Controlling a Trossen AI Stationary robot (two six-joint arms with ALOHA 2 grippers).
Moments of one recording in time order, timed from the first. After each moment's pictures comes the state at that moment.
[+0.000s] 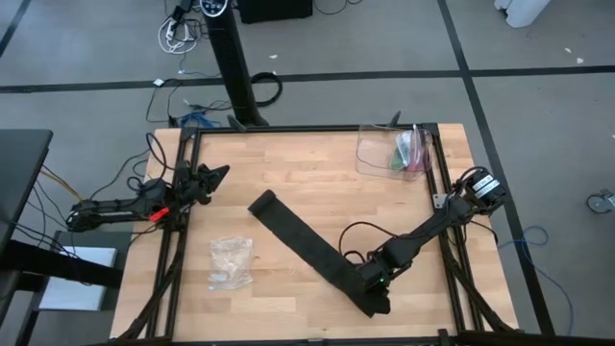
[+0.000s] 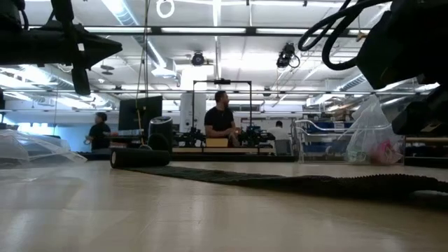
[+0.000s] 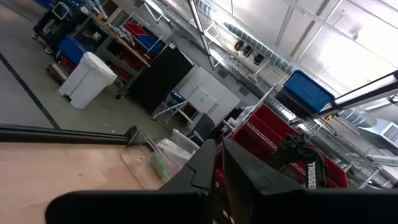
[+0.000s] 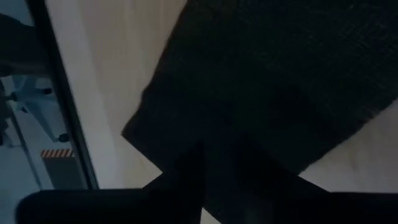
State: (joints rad) left arm 0.06 0.02 0.01 0.32 -0.43 -0.67; right arm 0.57 1.78 1.03 -0.49 -0.25 0.75
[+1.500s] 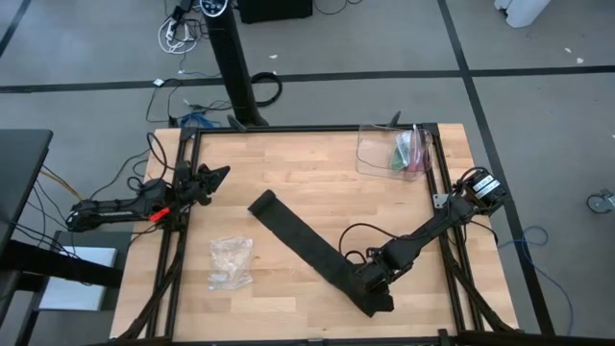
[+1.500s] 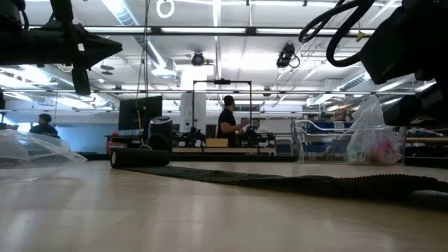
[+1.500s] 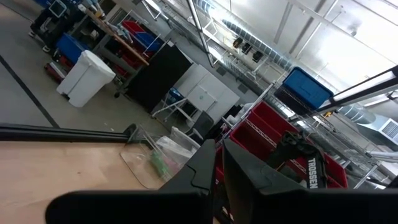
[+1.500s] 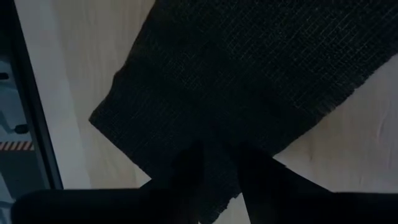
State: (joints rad) left arm 0.06 0.02 0.01 0.32 -0.41 -0.66; right arm 0.58 1.78 1.05 -0.58 -0.18 0.65
